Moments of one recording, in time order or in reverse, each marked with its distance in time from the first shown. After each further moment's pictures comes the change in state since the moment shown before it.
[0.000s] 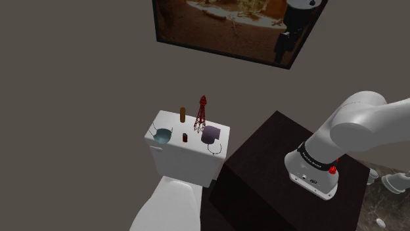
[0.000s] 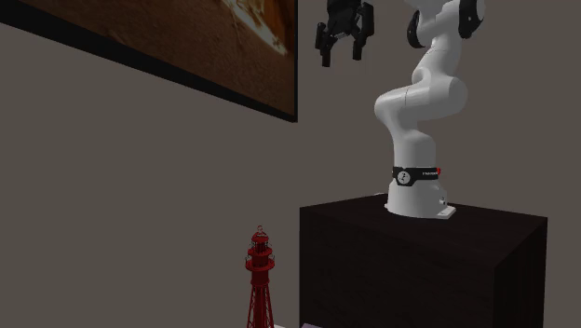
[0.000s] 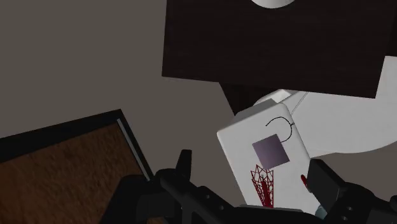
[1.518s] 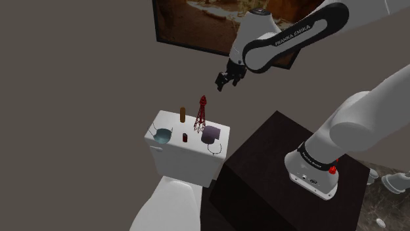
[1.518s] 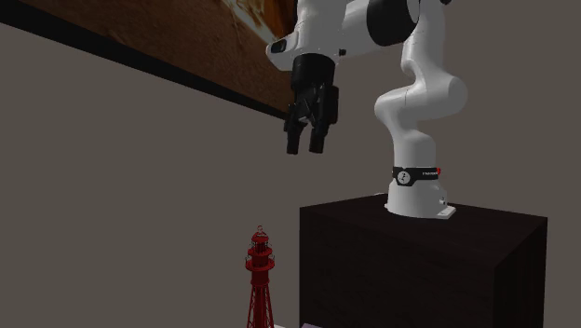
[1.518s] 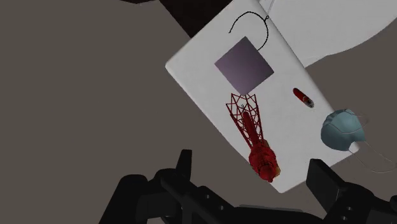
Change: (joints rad) arm -0.012 0.566 0.083 -0.174 0.108 0.964 0.324
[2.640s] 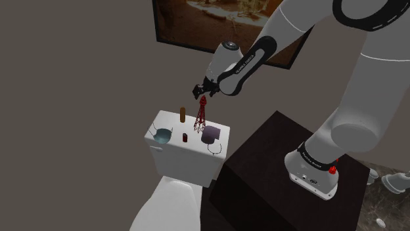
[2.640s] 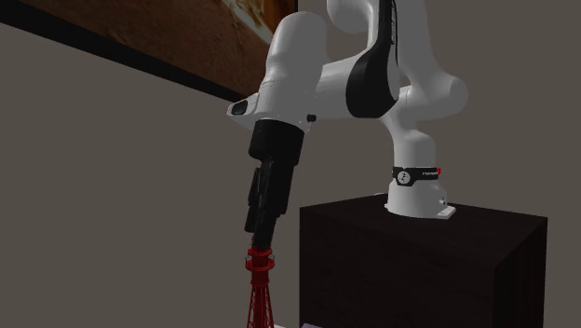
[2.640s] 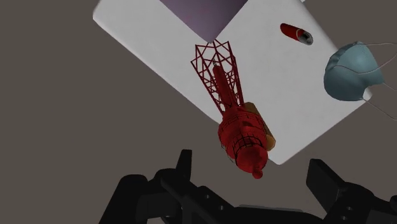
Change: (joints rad) arm 0.052 0.537 -0.040 0.234 -0.134 0.434 0.264
